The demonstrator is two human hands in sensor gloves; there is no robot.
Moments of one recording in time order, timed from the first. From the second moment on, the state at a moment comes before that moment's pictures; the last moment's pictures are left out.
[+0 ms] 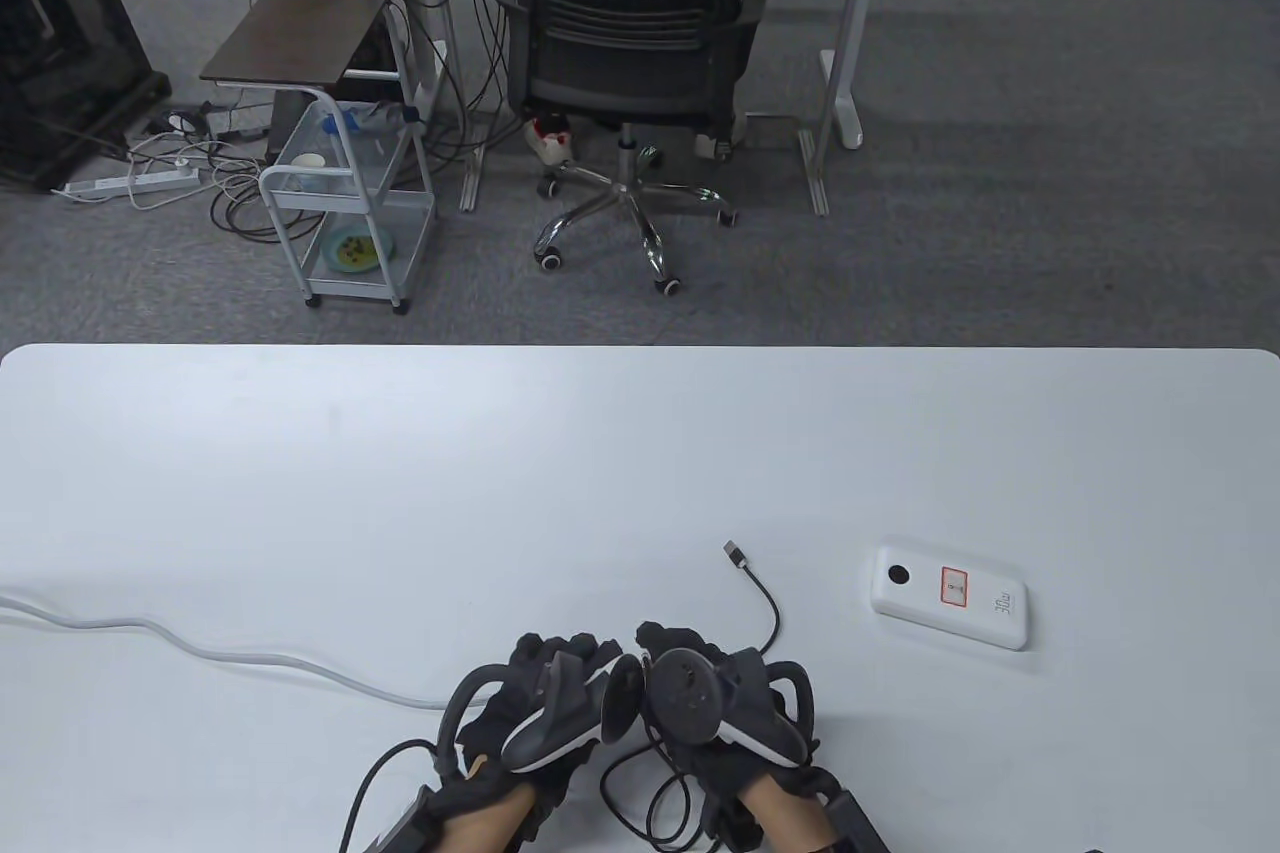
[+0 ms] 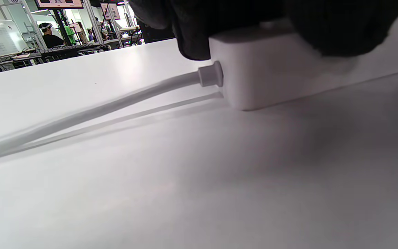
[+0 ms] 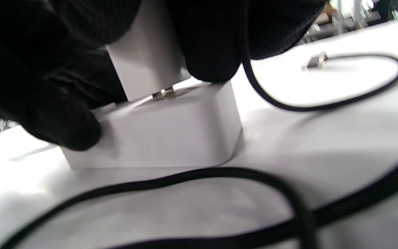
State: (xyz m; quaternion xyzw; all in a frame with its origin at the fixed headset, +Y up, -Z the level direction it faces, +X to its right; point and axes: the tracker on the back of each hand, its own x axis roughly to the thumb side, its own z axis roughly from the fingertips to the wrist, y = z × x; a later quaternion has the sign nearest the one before) left_hand -0.085 -0.743 -0.286 -0.08 -0.11 -0.08 0.99; right_hand 0.057 -0.740 -0.293 0.16 0.05 0.97 0.16
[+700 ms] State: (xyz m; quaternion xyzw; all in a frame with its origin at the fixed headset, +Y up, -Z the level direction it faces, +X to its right) left_hand -0.091 -0.743 -0.288 -0.08 -0.10 -0.07 0.99; right_hand 0.051 -0.737 -0.292 0.17 0.01 0.98 0.13
